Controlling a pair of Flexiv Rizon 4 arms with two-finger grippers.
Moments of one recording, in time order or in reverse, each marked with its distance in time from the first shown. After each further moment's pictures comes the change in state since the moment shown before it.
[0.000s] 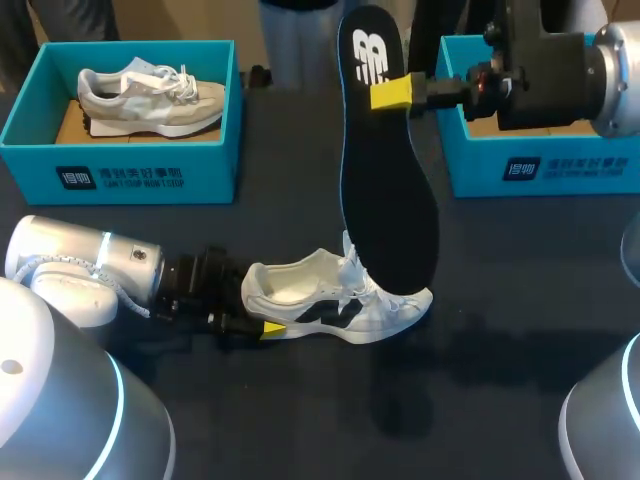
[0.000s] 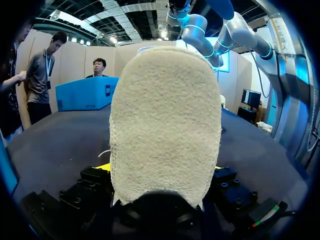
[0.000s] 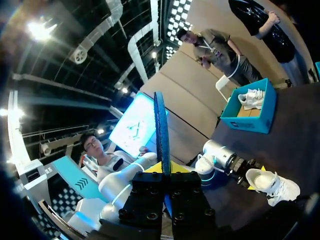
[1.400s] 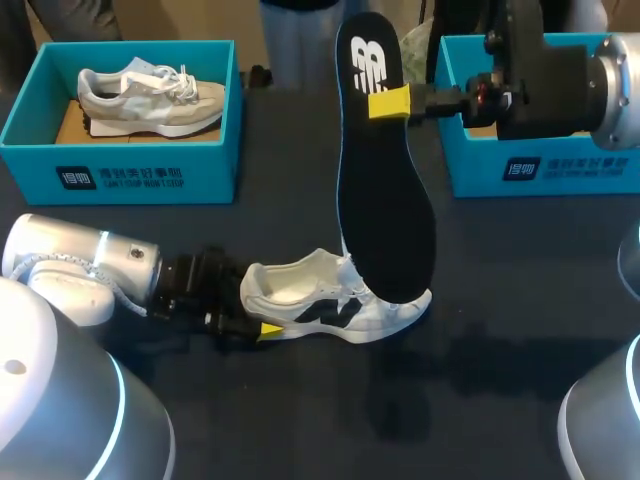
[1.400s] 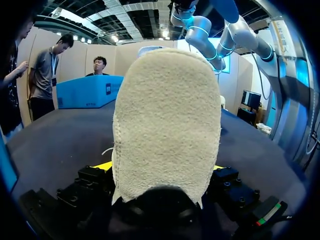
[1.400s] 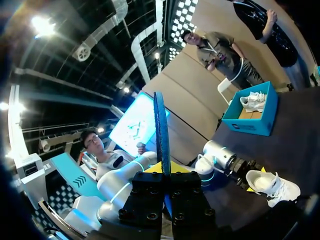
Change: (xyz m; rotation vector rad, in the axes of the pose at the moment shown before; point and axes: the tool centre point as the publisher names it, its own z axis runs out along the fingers) left arm 0.001 0.001 -0.005 -0.010 0.004 -0.024; right arm 0.005 -0.007 0.001 -0.013 0.000 -0.027
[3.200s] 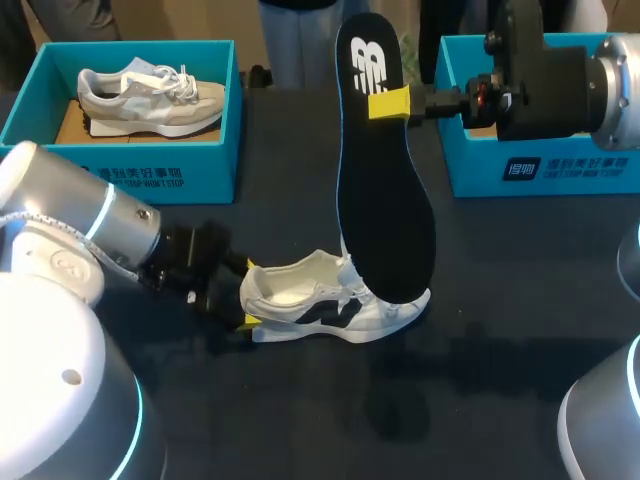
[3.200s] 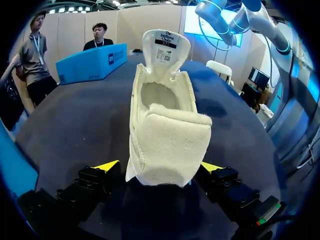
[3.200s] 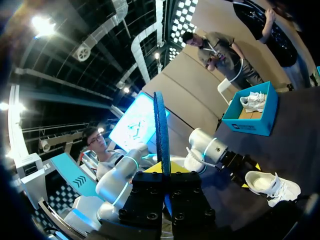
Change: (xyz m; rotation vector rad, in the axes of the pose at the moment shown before) left arm 0.002 -0.008 -0.045 -0.385 -0.033 -0.044; right arm 0.000 -0.001 0.000 -0.001 -0.001 0.000
